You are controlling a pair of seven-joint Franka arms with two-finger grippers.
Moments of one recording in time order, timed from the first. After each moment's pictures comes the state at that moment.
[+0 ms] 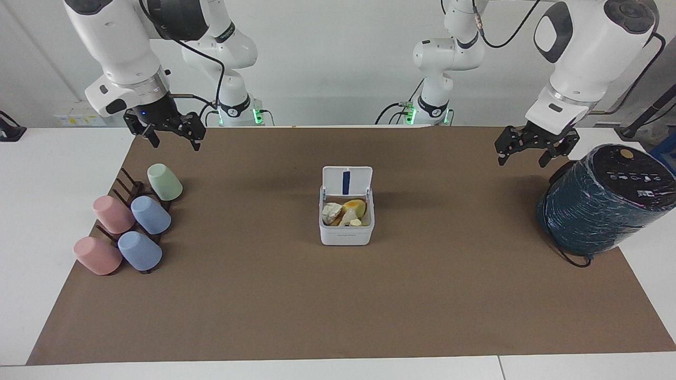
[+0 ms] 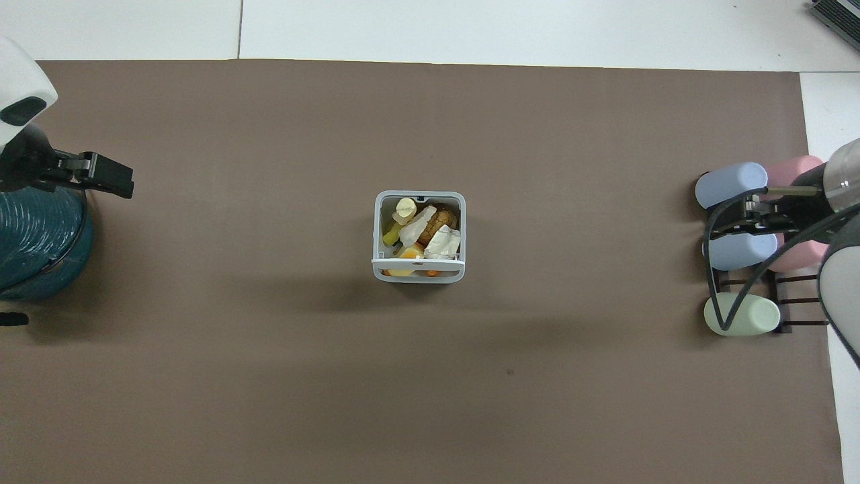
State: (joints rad) left arm -0.06 0.11 -0.03 -1.49 0.02 1.60 0.05; right arm 0.03 -0.01 0.02 -1.62 -0.03 1.55 0.15
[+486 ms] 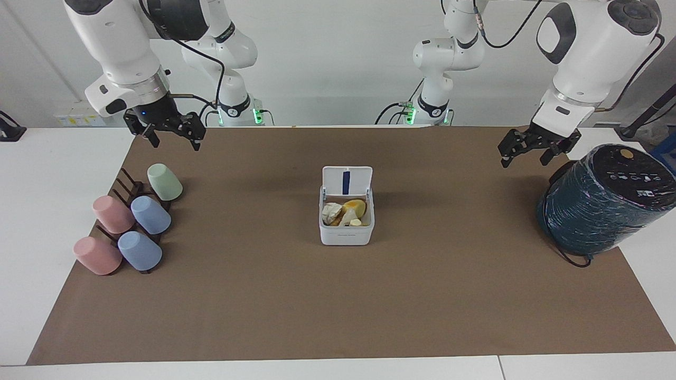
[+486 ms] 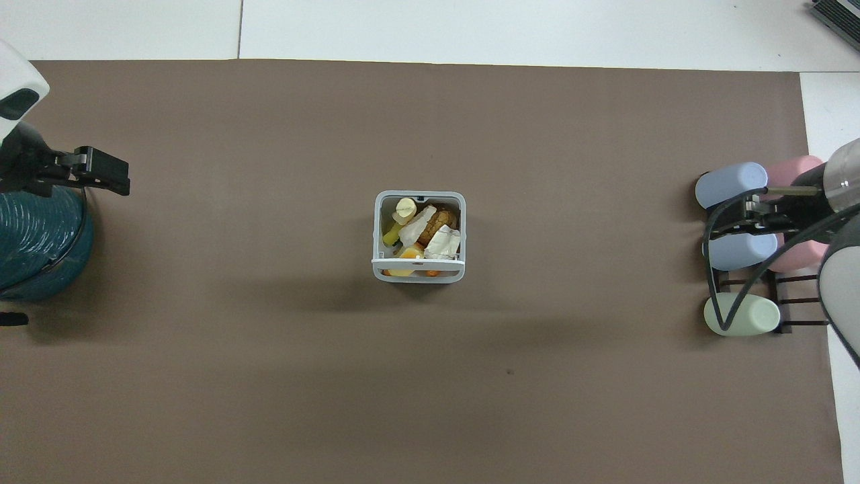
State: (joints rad) left arm -0.06 0.10 -0.02 -1.50 0.02 1.61 -0.05; right arm 0.03 -0.01 0.02 -1.62 -0.03 1.55 0.15
